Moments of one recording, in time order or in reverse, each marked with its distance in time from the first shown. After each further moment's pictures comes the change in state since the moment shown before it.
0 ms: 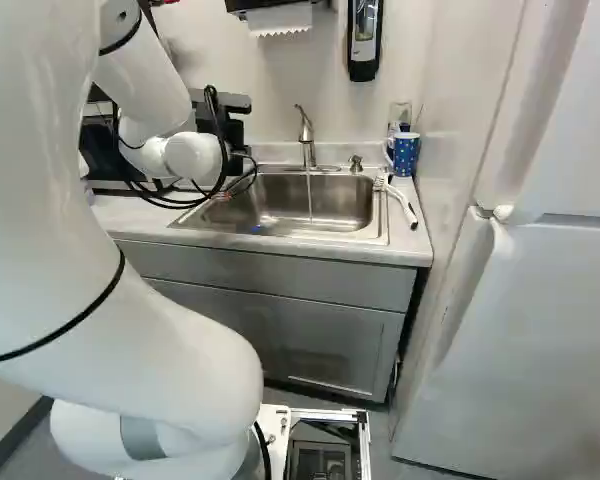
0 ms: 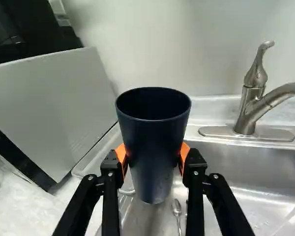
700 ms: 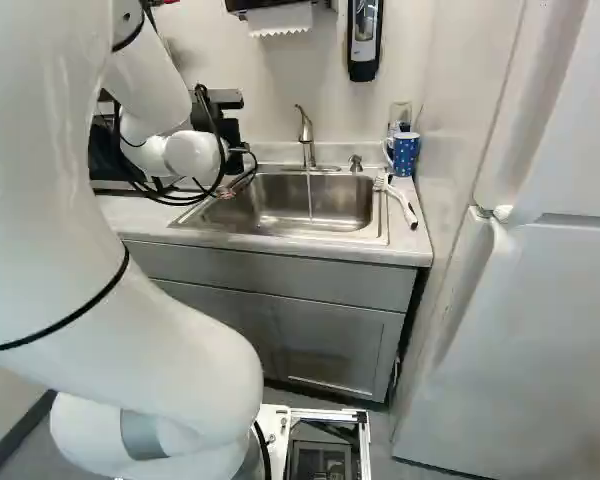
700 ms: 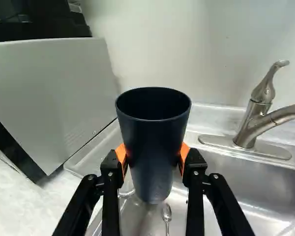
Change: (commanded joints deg) arm 0.9 -2.8 -2.7 0.0 0.0 -4.4
